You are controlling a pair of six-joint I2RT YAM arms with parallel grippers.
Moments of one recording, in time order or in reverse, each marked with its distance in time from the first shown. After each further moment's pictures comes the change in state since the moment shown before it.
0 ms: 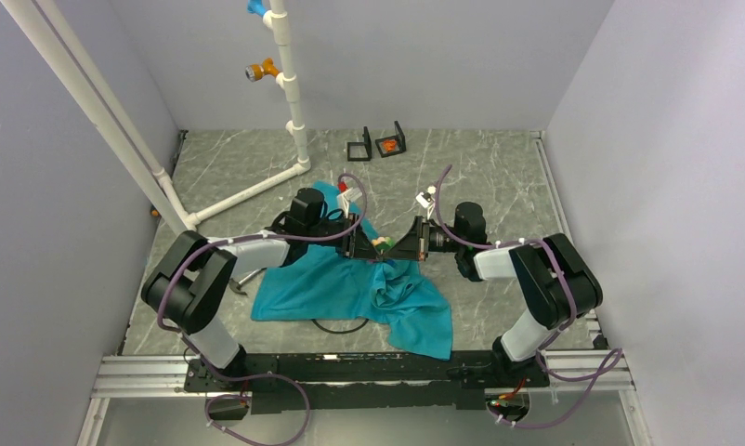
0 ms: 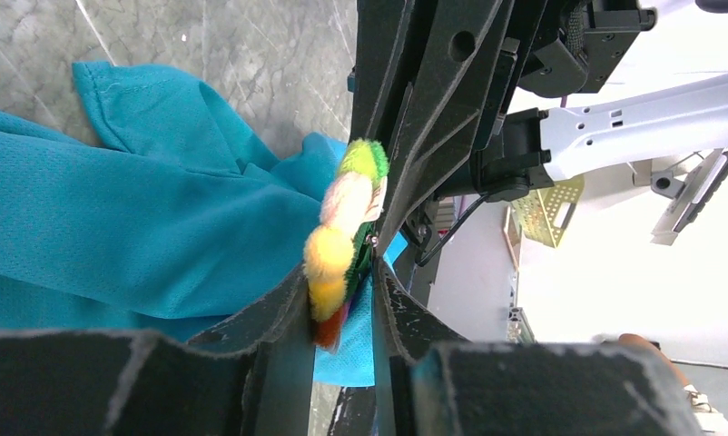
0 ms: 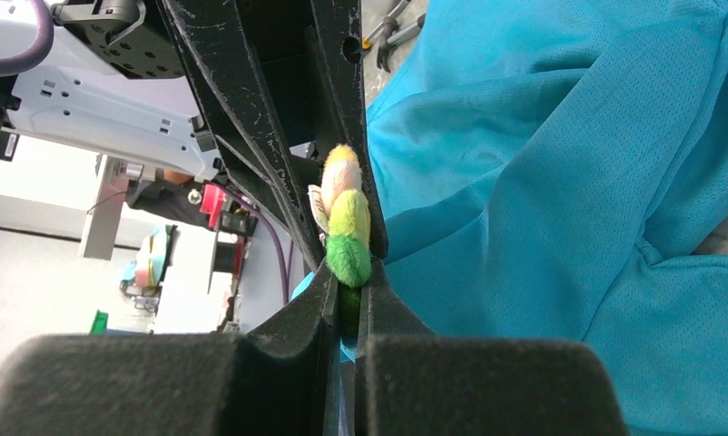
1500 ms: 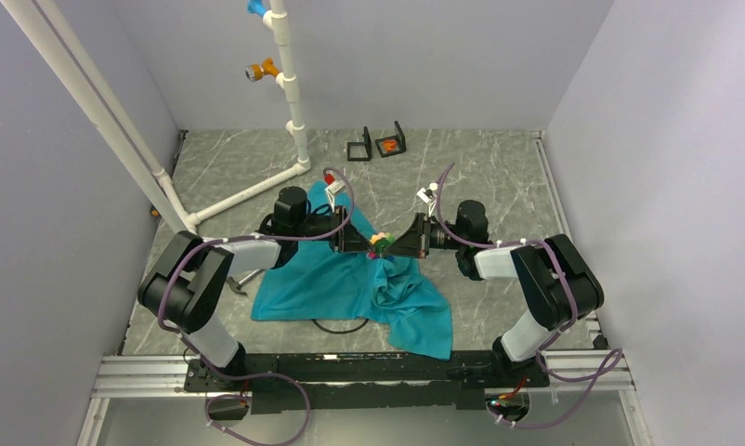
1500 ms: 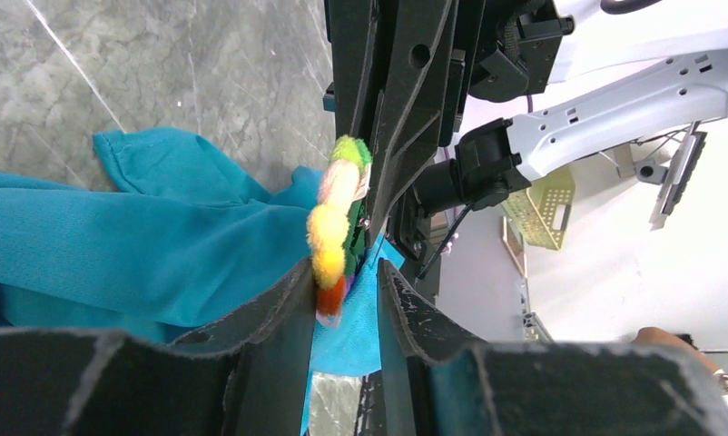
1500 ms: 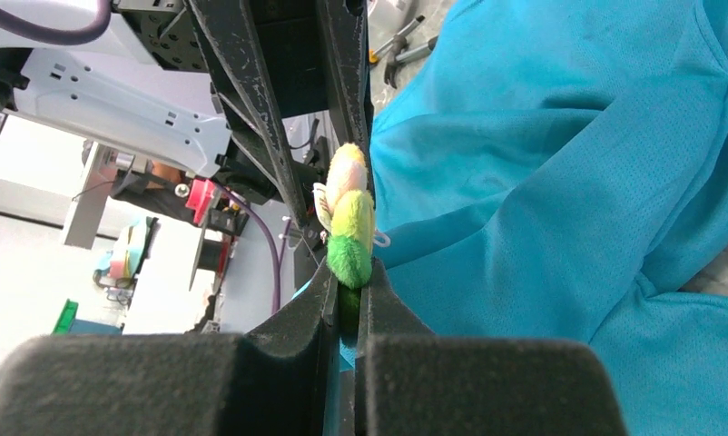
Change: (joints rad) left arm 0.071 -0.006 -0.068 0.268 0.103 -0.060; right arm 0.000 -0.010 0.010 0.043 -0.013 -0.030
